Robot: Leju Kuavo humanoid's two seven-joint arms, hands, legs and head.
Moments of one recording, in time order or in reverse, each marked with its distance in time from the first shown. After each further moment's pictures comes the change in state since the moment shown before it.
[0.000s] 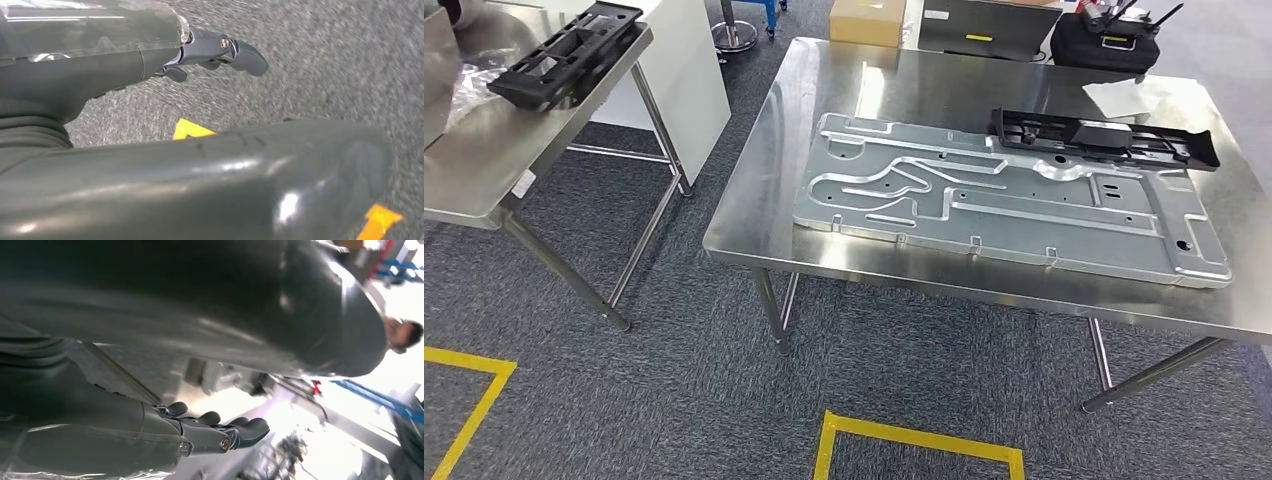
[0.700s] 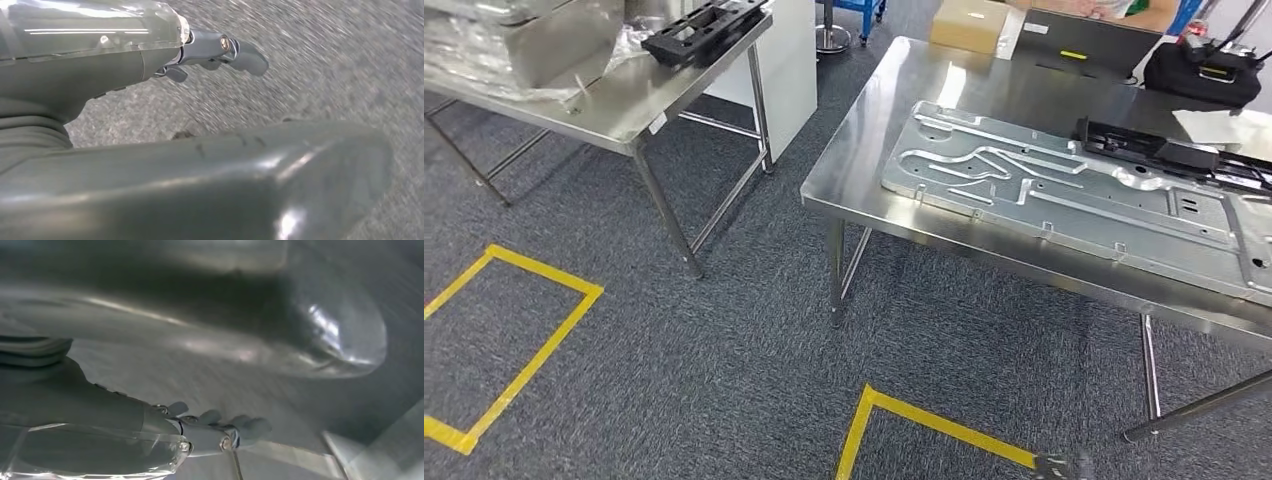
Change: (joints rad) left arm -0.009 -0.013 0.048 0.001 0.057 0.093 -0.050; right arm -0.274 -0.094 0.259 1.278 0.608 -0.717 -0.004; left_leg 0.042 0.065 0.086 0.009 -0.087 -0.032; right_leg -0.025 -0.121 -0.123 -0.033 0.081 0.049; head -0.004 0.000
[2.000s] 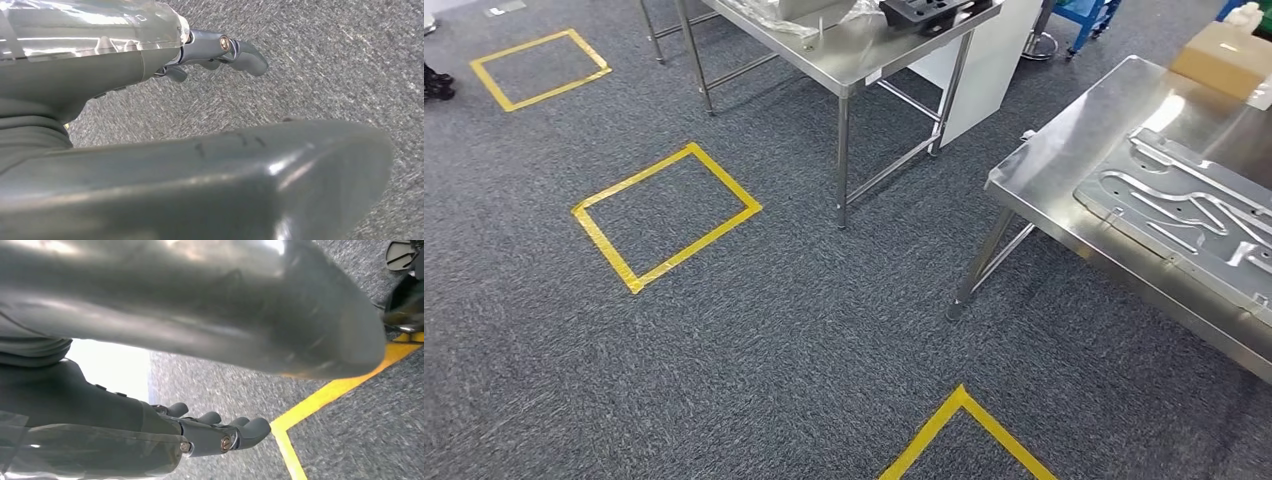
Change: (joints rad) left arm 0.018 0.013 -0.117 0.002 -0.215 -0.048 0.090; right arm -0.043 -0.124 0.028 0.588 -0.053 0.289 0.664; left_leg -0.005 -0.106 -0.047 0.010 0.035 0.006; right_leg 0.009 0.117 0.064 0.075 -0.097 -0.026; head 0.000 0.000
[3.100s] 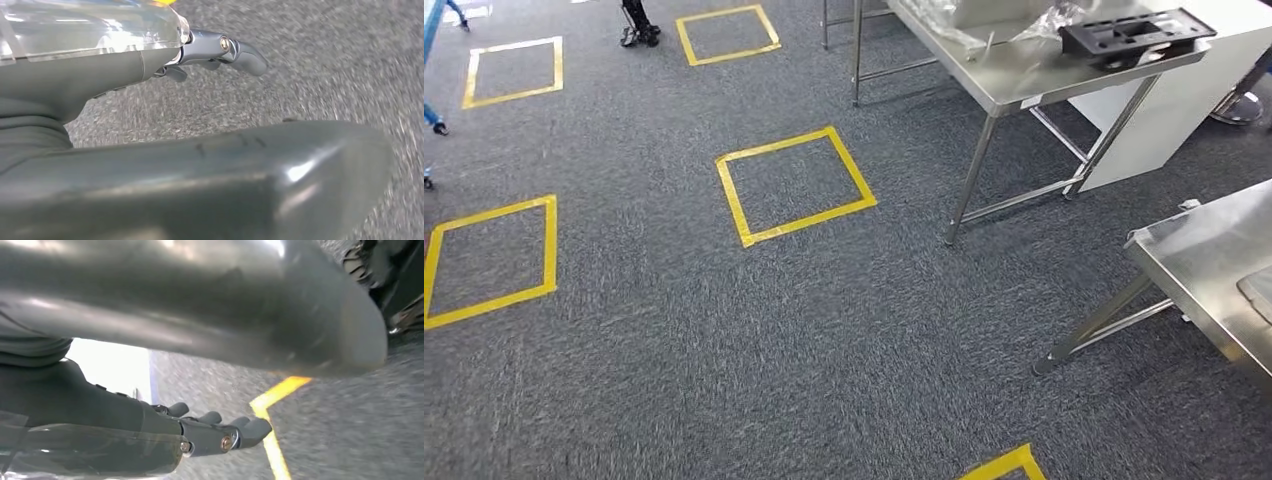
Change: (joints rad) left arm -0.016 0.068 0.035 0.000 0.104 -0.012 -0.023; right arm 0.004 0.053 -0.164 0.009 -0.071 -0.095 0.012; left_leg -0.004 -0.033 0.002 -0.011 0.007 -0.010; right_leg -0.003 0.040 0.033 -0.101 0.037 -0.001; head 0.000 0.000
